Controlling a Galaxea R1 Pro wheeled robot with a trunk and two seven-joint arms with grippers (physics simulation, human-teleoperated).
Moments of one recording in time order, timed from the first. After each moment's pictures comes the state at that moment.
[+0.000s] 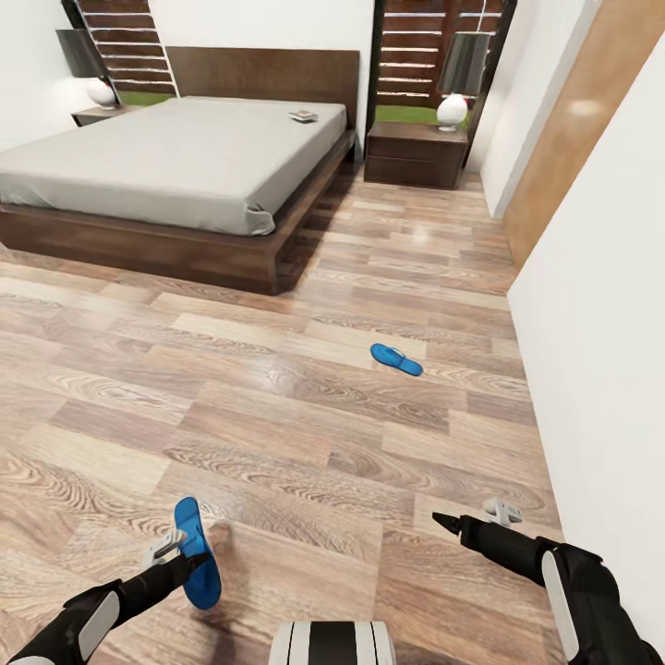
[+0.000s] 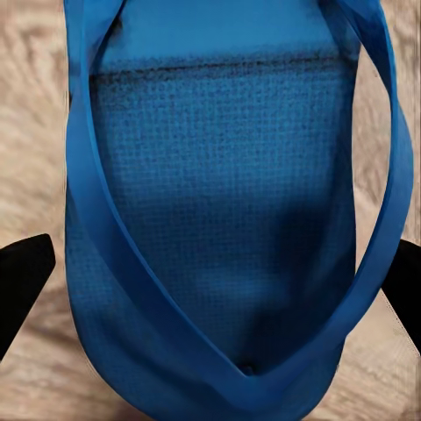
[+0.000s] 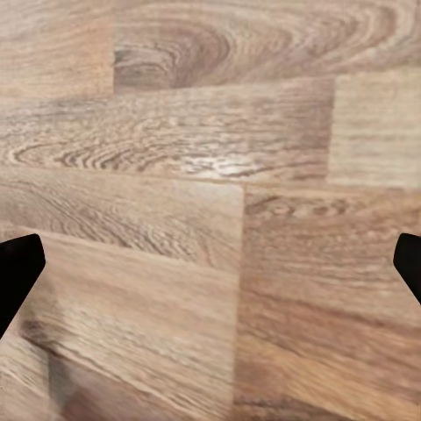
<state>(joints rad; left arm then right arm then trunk) -0.50 0.24 0.14 -0.38 0.39 0.30 -0.52 -0.30 -0.01 -0.40 -1.28 -0.01 0.82 0.65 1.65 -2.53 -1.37</state>
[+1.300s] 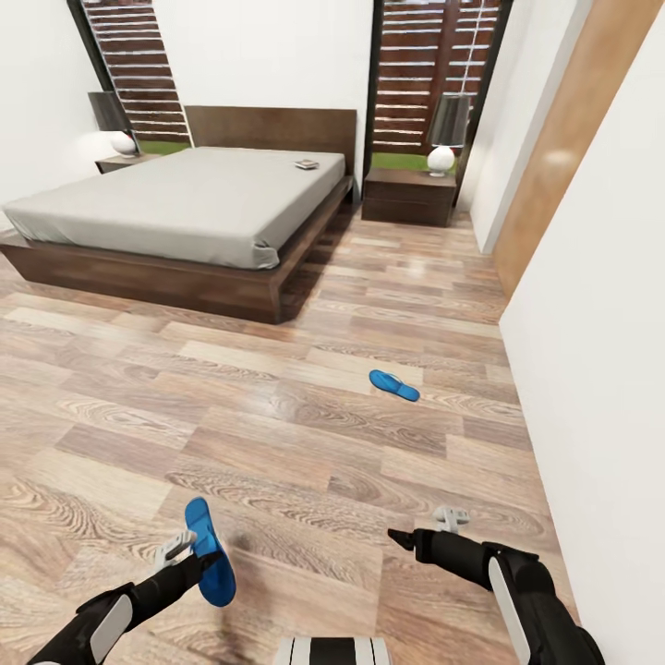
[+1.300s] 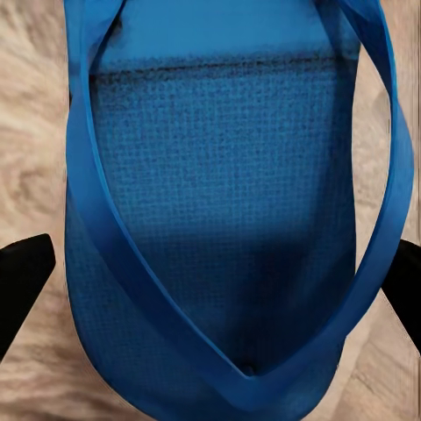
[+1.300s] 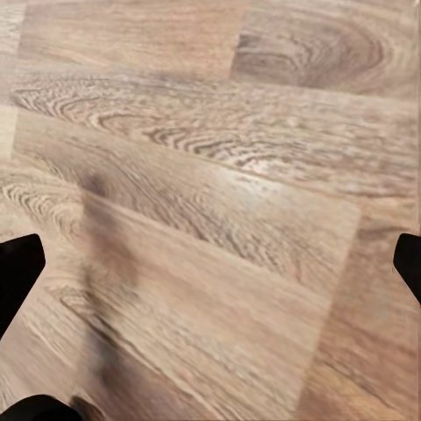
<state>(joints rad) -0.49 0.20 0.15 -0.40 0.44 0.30 -0.53 -0.30 0.03 -0.19 -1.17 -0.01 0.69 0.63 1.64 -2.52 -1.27</state>
